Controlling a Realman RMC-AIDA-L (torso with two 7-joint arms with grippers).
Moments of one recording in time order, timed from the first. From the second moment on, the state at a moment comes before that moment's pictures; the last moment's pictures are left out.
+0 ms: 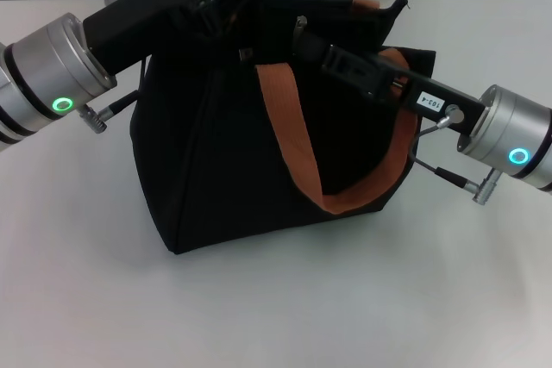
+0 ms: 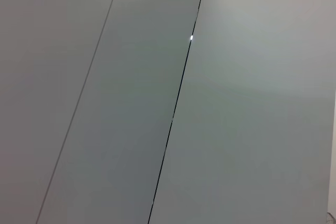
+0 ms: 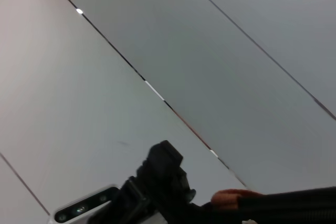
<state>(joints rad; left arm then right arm) -0.70 -2.08 0.66 0.31 1.48 1.69 -1.16 0.71 2.09 -0.36 -0.07 -1.84 -1.58 1.39</state>
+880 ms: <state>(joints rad) -0.70 -2.08 0.66 0.31 1.48 1.68 -1.16 0.74 2.09 -0.39 -0.07 -1.83 -1.56 1.42</state>
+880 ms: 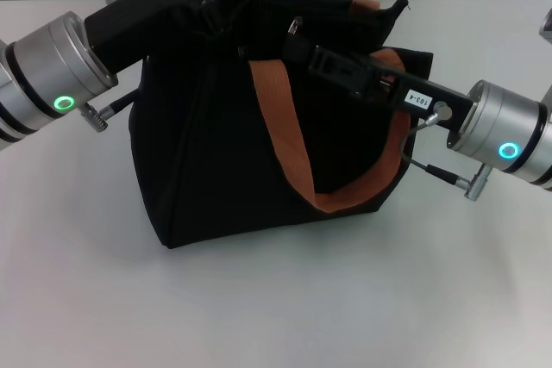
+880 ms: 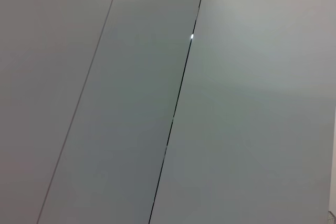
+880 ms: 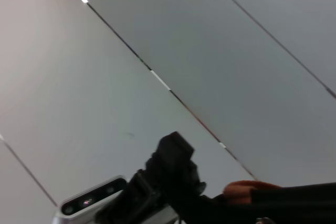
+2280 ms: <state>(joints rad) -0.71 -2.08 0.66 0.31 1.48 1.68 -1.15 0.77 2.09 -0.41 -0.07 -1.85 -1.58 1.44</state>
